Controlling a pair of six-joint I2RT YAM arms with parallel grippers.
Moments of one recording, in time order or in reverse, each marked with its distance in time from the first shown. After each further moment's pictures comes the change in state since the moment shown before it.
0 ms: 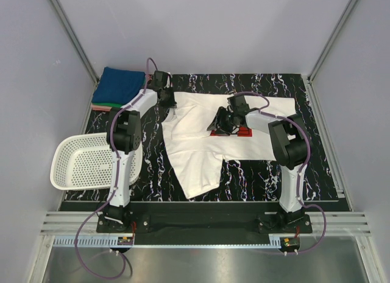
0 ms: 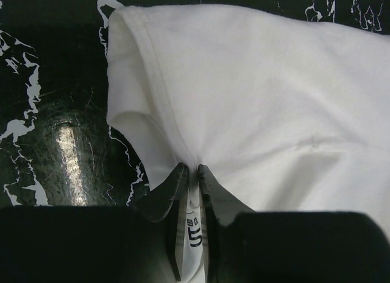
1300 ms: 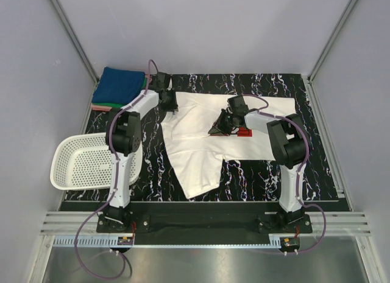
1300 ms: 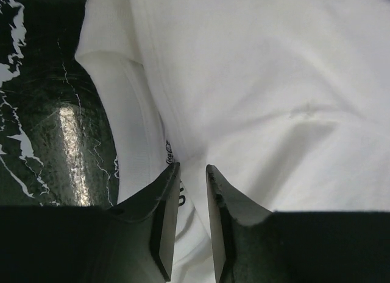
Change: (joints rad) left arm -0.026 -0.077 -0.065 -0.048 -0.038 -0.037; right arm 0.005 0.016 0.000 -0.004 -0.025 0.087
